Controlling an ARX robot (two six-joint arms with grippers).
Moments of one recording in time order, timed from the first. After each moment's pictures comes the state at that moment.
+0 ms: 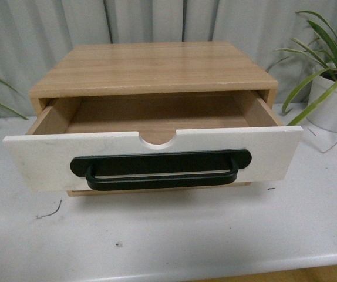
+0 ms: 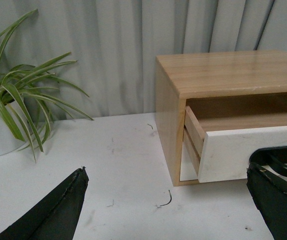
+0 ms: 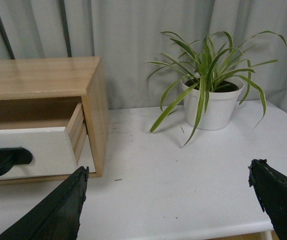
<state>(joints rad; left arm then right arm) 0.00 0.01 0.01 0.00 0.00 0.00 0.00 0.00 0.01 0.00 0.00 -0.01</state>
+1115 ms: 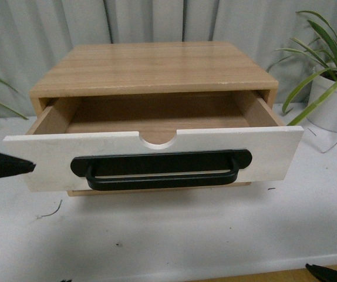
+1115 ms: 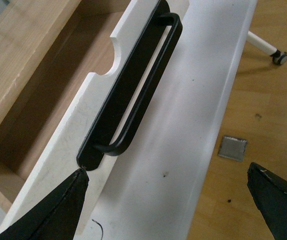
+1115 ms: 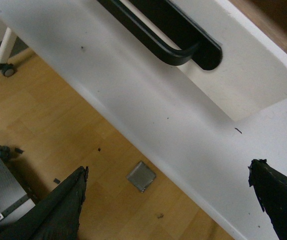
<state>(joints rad) -0.28 0.97 0.34 0.13 0.38 0.77 0.33 1.08 0.50 -0.12 -0.23 -0.54</state>
